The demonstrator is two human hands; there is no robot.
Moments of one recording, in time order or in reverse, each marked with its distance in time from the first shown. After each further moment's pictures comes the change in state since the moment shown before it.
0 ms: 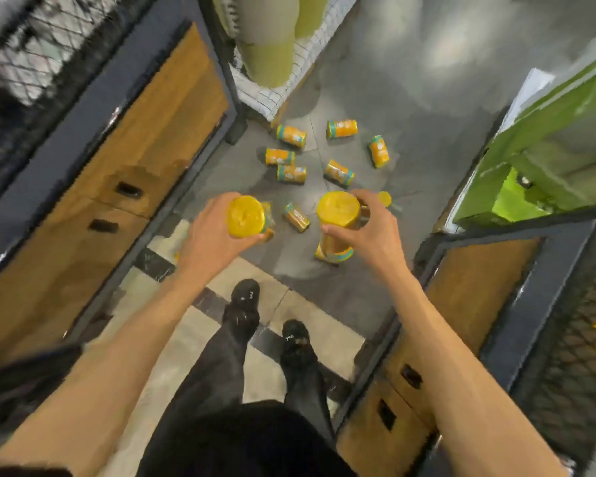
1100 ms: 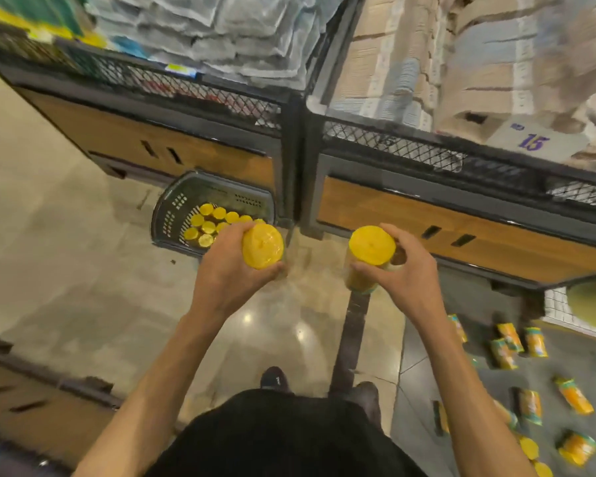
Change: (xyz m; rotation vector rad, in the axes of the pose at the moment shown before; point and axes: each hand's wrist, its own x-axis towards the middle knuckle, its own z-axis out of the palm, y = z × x) left_hand -0.628 -0.176 -0.166 -0.207 1.020 -0.859; right_hand -0.409 -0.274 0.294 -0.245 -0.856 -0.937
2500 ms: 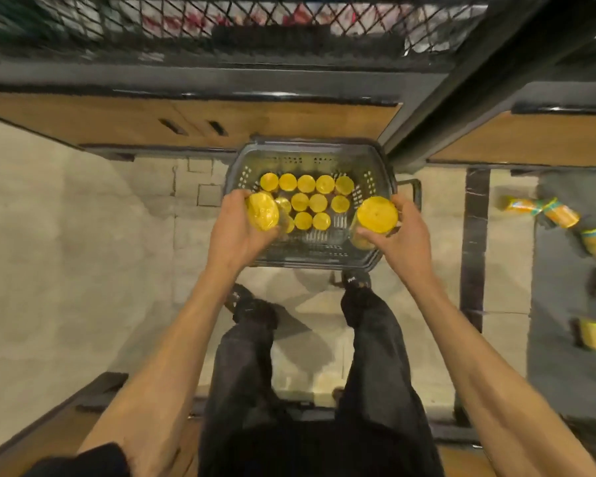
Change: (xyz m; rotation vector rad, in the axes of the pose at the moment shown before) left_hand 0.357 -0.401 -0.064 0.140 -0.407 -0.181; right_hand 0.231 -0.040 0.469 -0.086 0.026 0.452
